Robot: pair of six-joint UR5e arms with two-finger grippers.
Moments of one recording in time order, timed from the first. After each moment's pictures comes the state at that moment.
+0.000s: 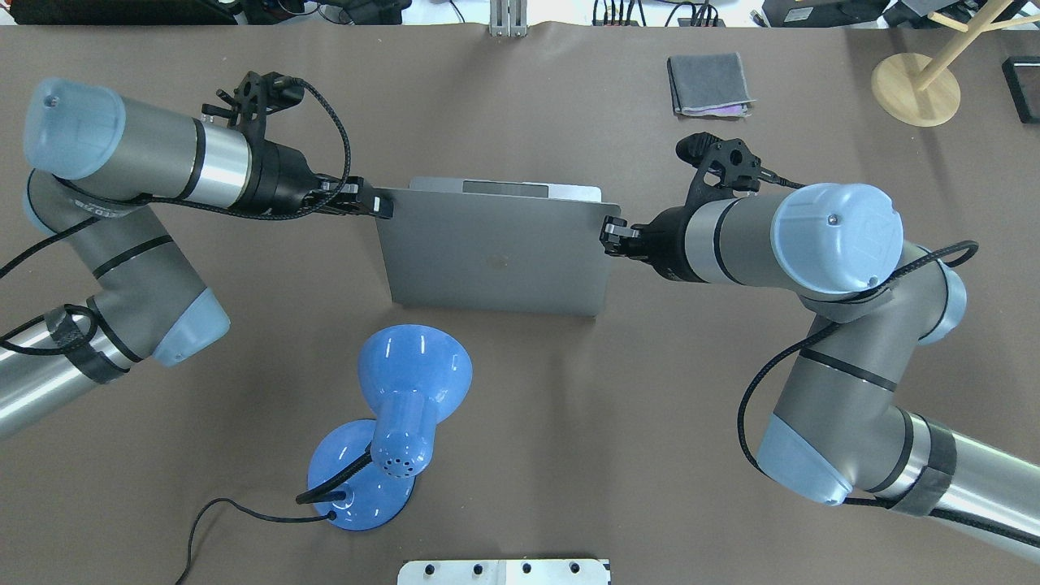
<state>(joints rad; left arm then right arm) -0.80 -2.04 -1.57 -2.59 -2.15 -1.24 0.59 -1.19 1.92 -1.11 1.71 1.49</state>
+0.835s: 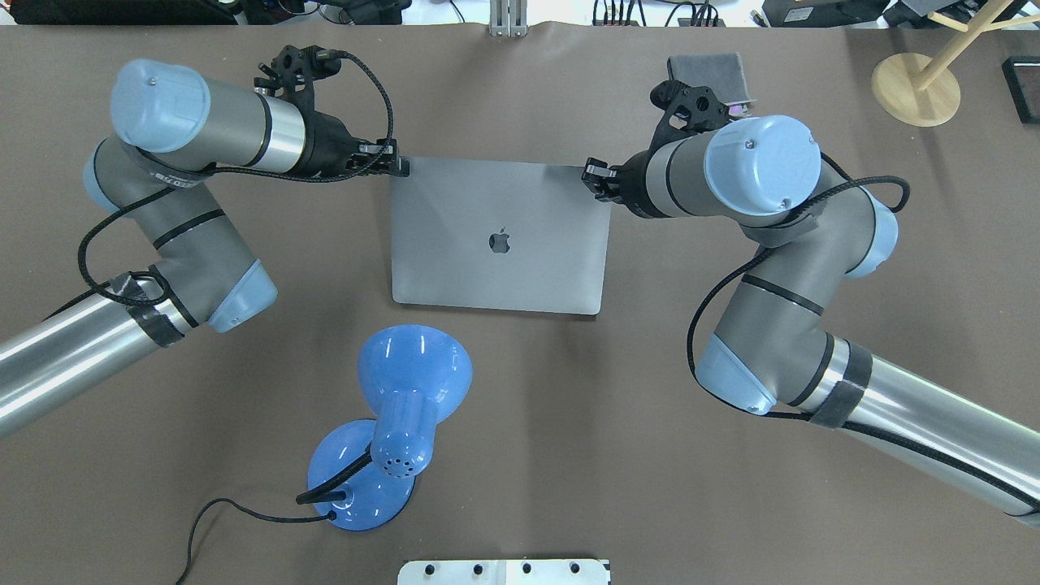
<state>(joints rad) -0.79 -2.18 -1.36 -2.54 -2.01 -1.21 0.67 -1.02 1.65 -1.10 1.71 1.49</state>
